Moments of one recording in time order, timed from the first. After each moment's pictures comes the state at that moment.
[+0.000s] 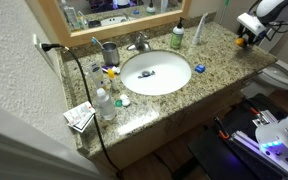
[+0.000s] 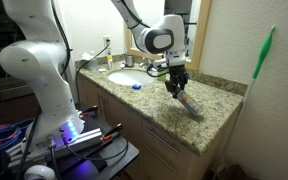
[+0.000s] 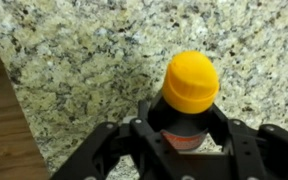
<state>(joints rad) -0.68 0.07 0.09 -2.45 -0.13 2.72 1.20</state>
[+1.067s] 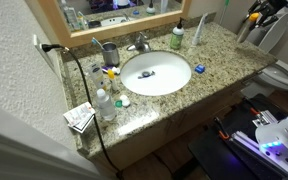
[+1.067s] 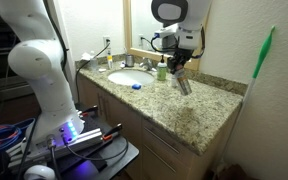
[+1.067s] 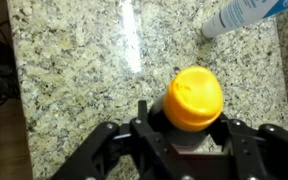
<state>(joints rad) -0.44 -0.06 -0.26 -2.26 0.52 2.19 0.71</state>
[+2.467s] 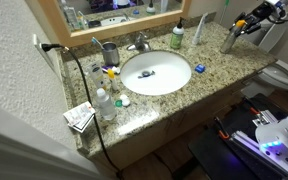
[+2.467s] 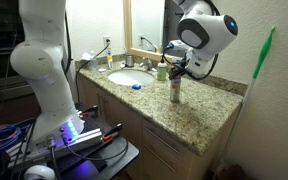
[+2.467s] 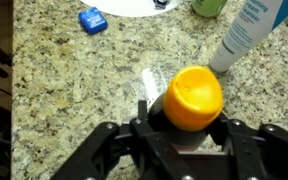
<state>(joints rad) -0.39 0.30 -0.39 -1.99 0.81 1.82 0.69</state>
